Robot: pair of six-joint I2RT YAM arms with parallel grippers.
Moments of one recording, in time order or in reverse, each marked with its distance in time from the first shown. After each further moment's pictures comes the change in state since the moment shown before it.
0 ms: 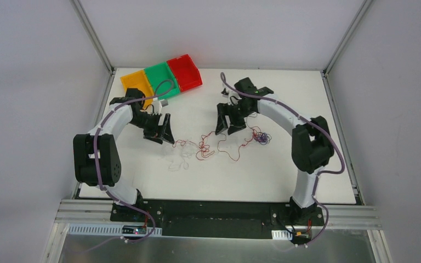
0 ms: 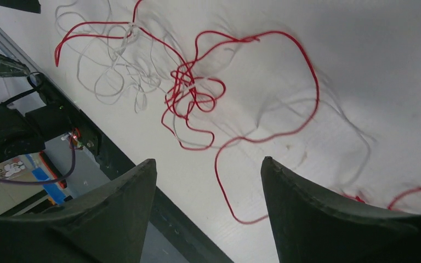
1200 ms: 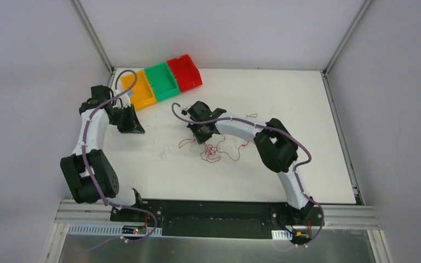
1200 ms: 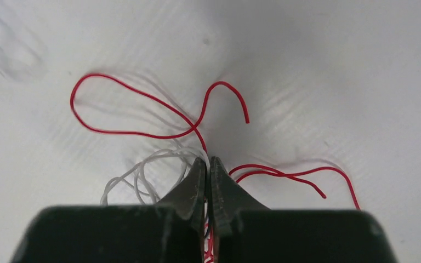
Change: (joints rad) left arm 0.259 -0.107 -0.014 0.048 -0.135 -0.145; right arm 0.363 0.285 0.161 0.226 0.512 -0.083
